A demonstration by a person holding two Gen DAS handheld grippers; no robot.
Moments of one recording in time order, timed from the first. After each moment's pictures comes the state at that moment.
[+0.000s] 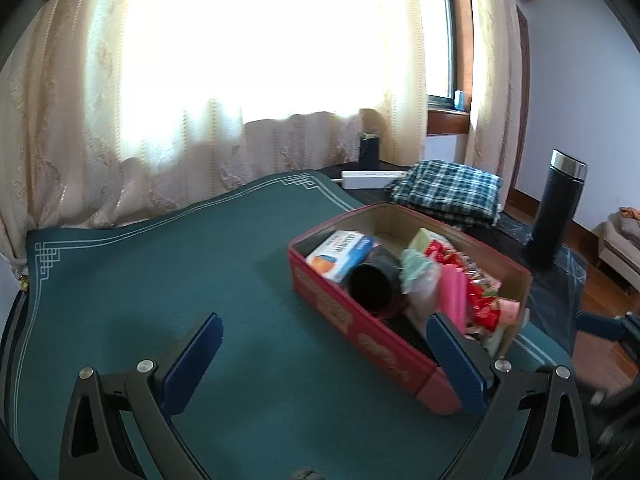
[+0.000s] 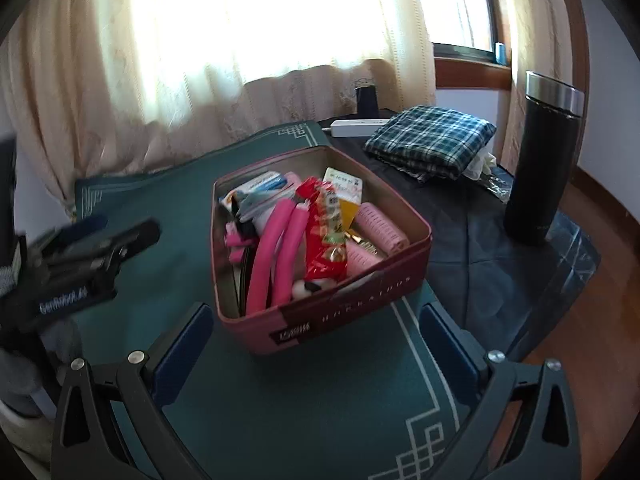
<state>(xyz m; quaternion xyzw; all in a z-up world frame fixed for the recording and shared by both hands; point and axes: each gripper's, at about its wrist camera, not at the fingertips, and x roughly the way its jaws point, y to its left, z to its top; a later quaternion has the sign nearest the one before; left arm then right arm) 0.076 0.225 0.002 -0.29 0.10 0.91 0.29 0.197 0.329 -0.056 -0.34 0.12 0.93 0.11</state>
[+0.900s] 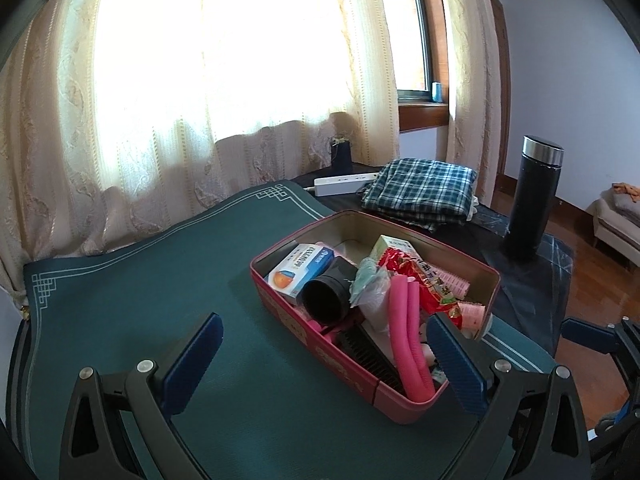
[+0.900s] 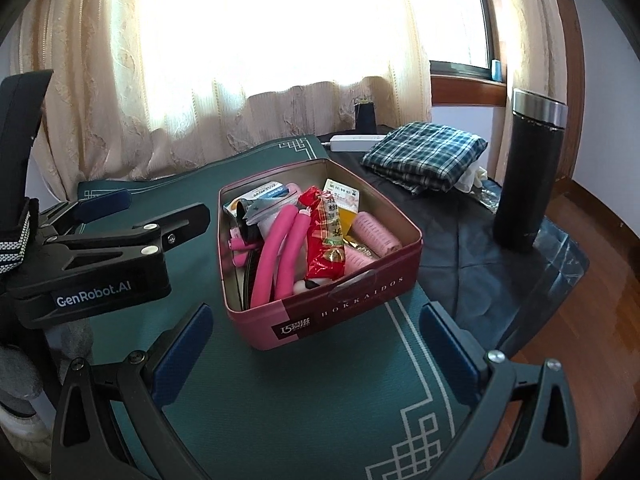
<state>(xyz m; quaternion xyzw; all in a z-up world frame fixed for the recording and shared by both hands) 0.101 0.264 0.012 -0.27 0.14 0.90 0.30 0.217 0.326 -0.050 -0.31 0.12 0.94 0.12</state>
